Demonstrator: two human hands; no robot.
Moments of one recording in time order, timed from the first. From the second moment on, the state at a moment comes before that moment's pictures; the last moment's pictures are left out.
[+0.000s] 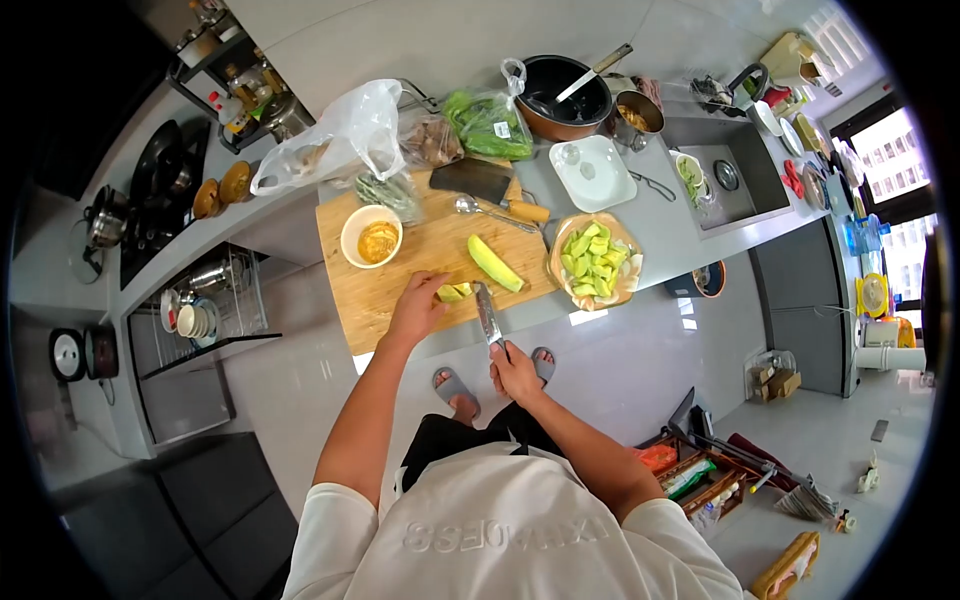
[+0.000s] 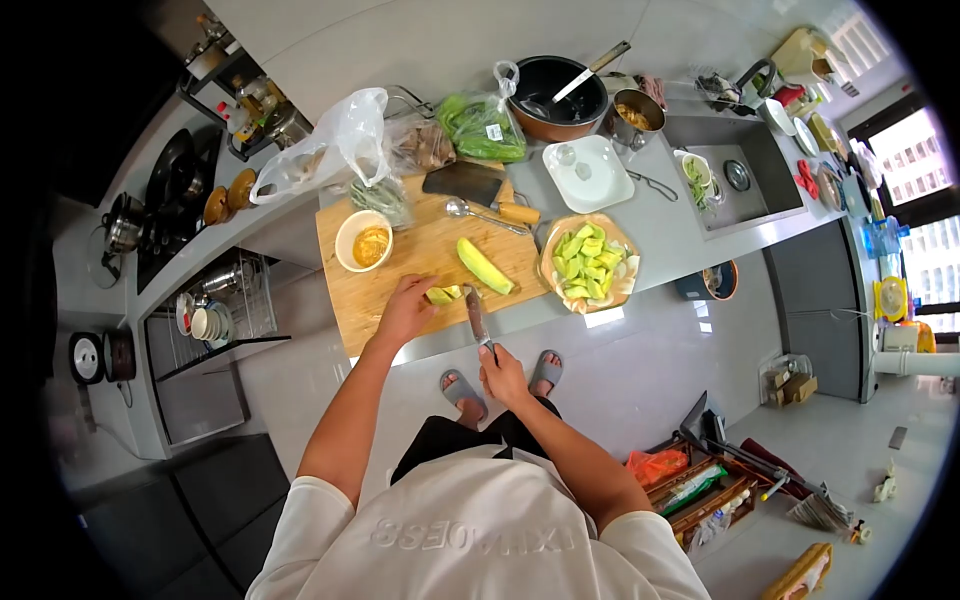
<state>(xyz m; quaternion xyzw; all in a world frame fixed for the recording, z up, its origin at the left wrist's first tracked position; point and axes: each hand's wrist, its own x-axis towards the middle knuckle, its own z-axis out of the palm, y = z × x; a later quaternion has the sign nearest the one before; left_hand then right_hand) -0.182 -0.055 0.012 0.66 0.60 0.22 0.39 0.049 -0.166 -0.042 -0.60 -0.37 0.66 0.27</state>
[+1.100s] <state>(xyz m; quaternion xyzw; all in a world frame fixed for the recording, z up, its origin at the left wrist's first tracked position) 0.148 0.041 -0.004 0.75 0.52 0.22 0.35 0.285 -0.092 0.015 -0.75 -0.38 0.47 0.28</state>
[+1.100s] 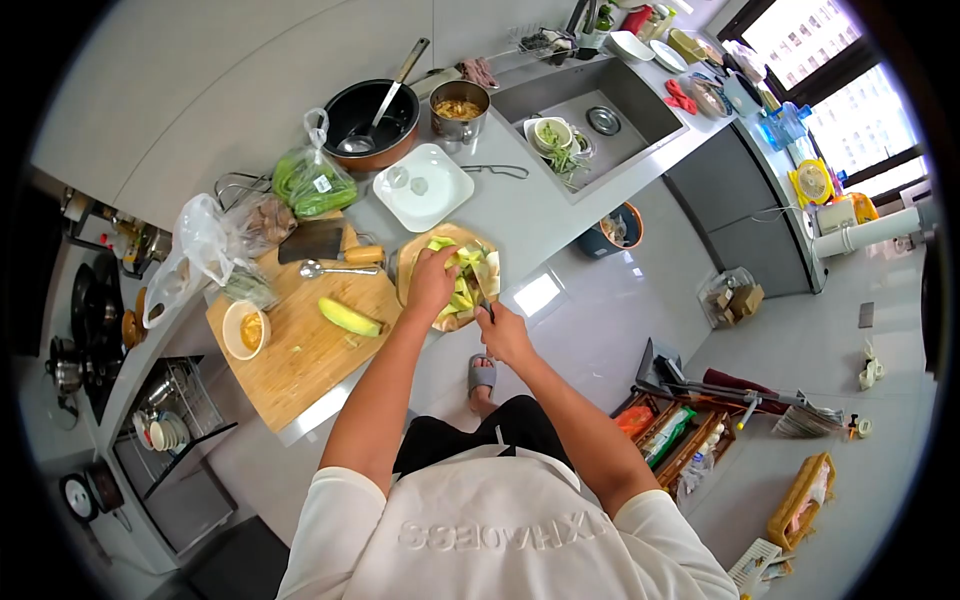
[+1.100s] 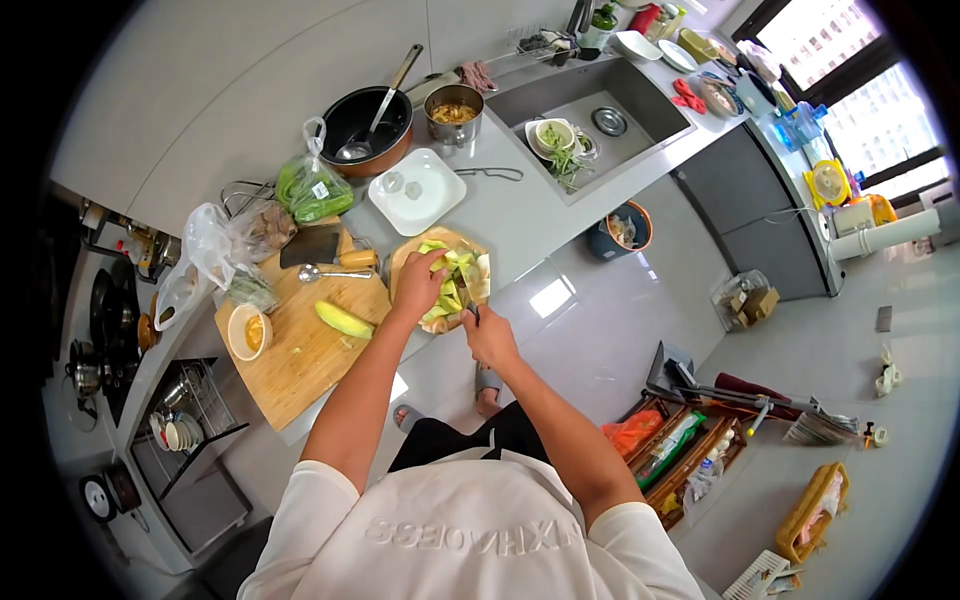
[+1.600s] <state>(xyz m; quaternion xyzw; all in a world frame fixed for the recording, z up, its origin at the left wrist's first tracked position) -0.061 0.005 -0.015 0.64 0.69 0.29 0.17 0.193 -0.119 -0.014 -0.69 -0.49 0.48 0.23</state>
